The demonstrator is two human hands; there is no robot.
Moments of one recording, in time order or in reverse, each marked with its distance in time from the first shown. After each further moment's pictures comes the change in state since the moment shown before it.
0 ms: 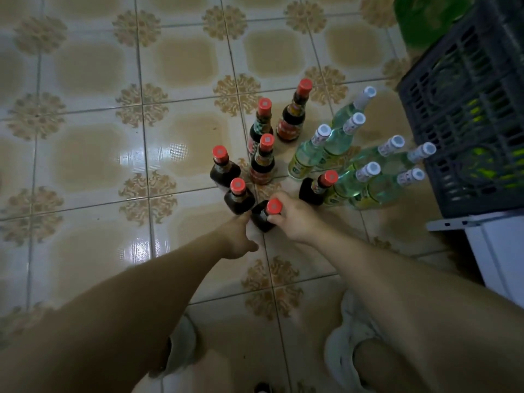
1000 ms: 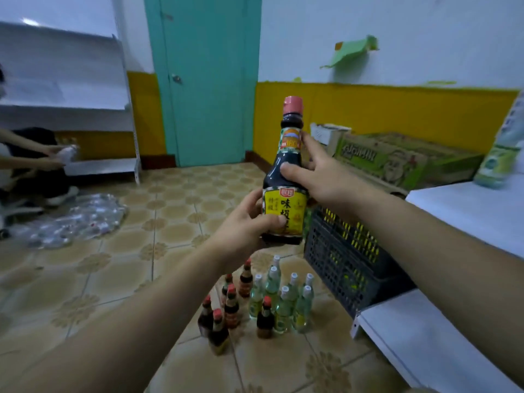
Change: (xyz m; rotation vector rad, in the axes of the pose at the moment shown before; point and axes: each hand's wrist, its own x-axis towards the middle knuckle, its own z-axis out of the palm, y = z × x) left_hand -0.467 0.216 -0.069 -0.834 0.148 1.074; right_hand -0.483 -0.212 -0.238 0.418 0.658 -0.622
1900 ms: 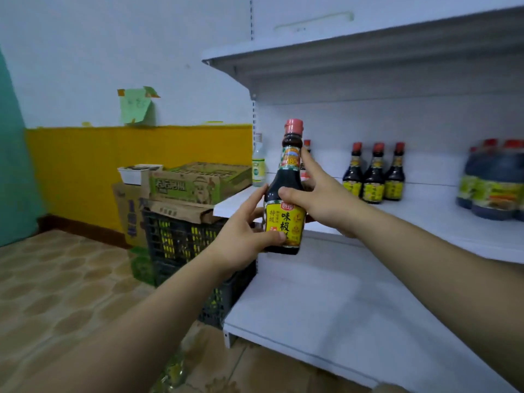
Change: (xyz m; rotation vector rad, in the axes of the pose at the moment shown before) left_hand -0.006 0.014 0.240 0.126 -0.706 0.166; right_hand -0.243 -0.044 -0.155 -0.242 0.730 0.257
